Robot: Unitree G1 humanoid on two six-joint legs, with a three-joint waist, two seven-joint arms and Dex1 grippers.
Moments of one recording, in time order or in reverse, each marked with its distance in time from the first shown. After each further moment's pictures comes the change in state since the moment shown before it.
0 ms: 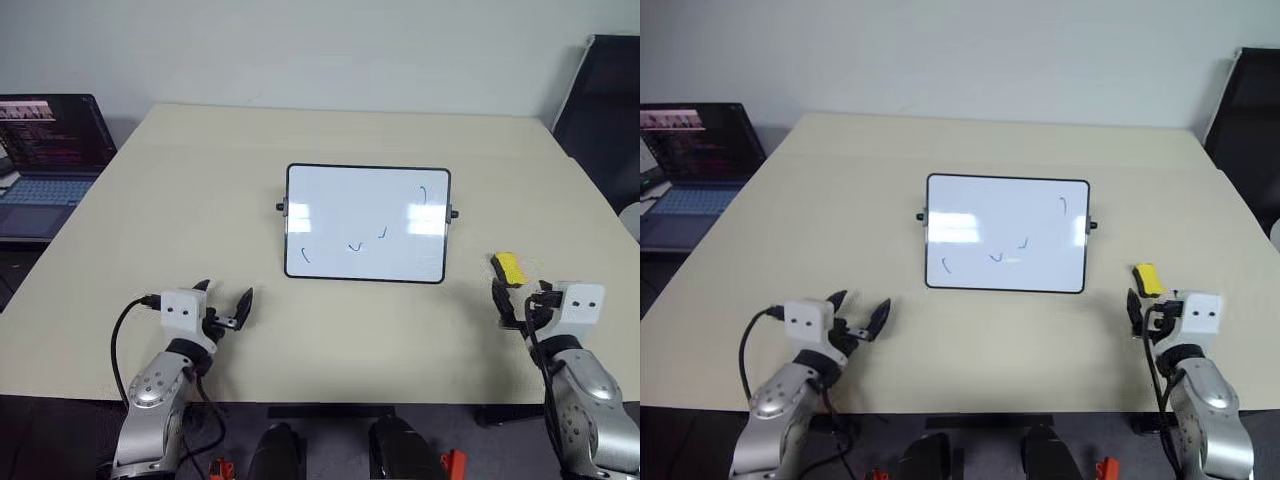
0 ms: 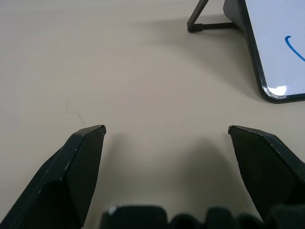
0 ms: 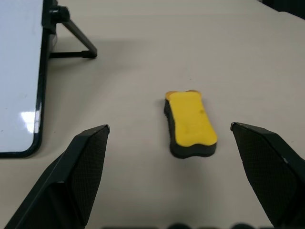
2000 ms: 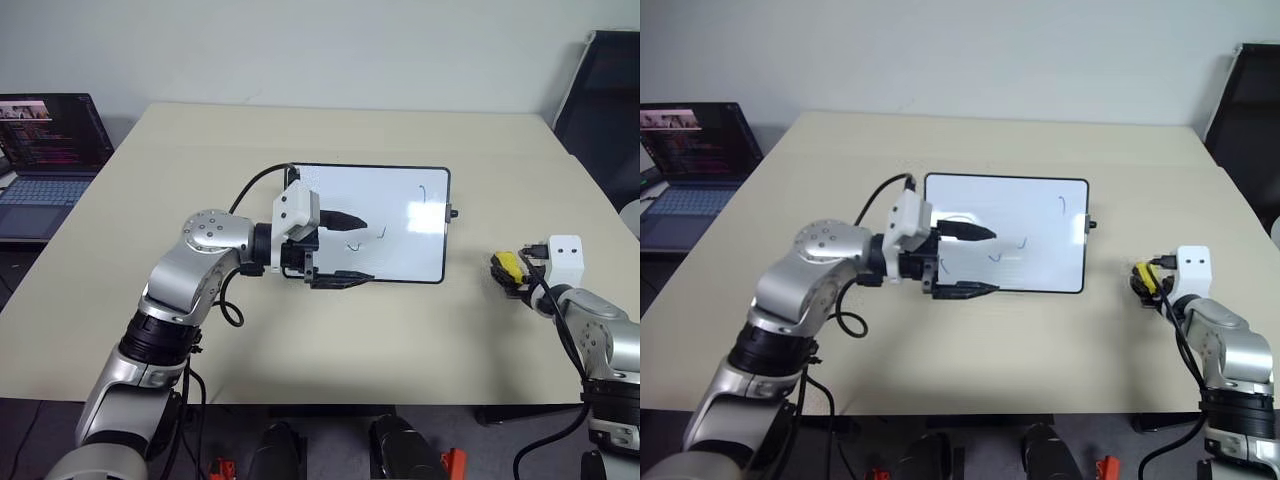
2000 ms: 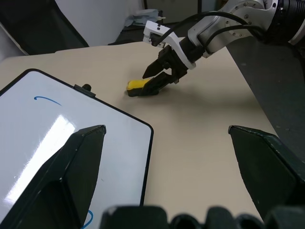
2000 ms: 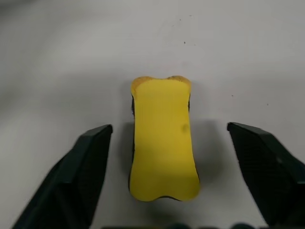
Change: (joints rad) left arm -0.765 0.258 -0.402 -0.009 -0.199 0.317 -0.786; right arm -0.405 -0.281 0.050 0.380 0.014 0.415 0.089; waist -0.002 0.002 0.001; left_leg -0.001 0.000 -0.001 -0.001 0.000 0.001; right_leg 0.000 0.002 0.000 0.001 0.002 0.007
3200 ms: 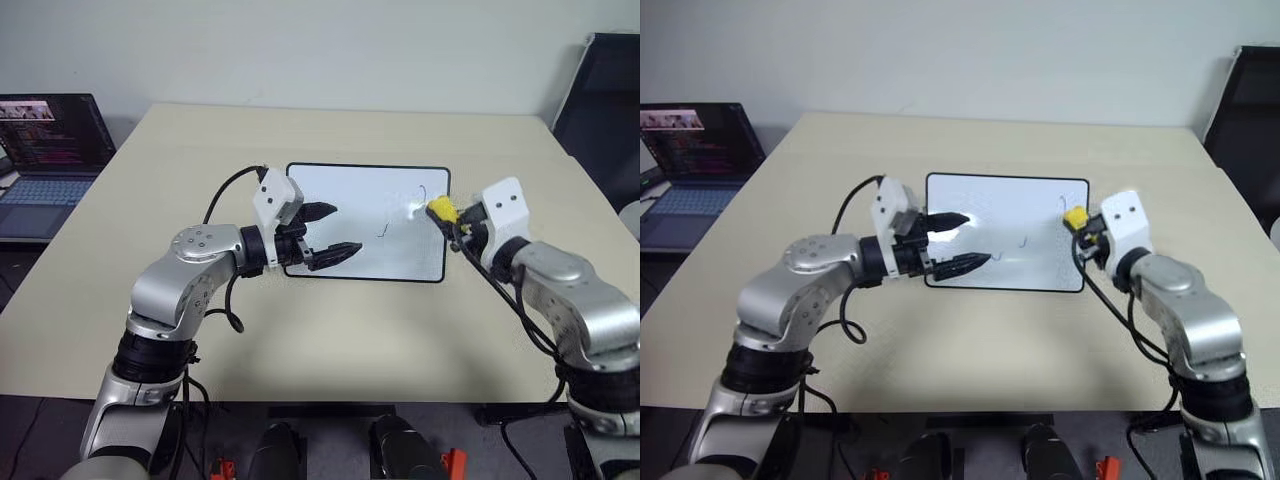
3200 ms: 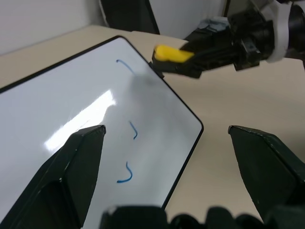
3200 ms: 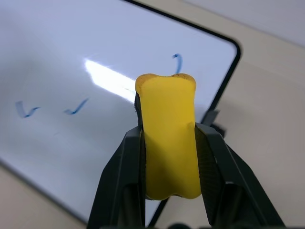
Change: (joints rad) left arm 0.083 -0.032 0.120 -0.098 -0.054 0.274 0.327; right arm -0.209 0.001 0.281 -0.381 -0.073 0.123 -0.003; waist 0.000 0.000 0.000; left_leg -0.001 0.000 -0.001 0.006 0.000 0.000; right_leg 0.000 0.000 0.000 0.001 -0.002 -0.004
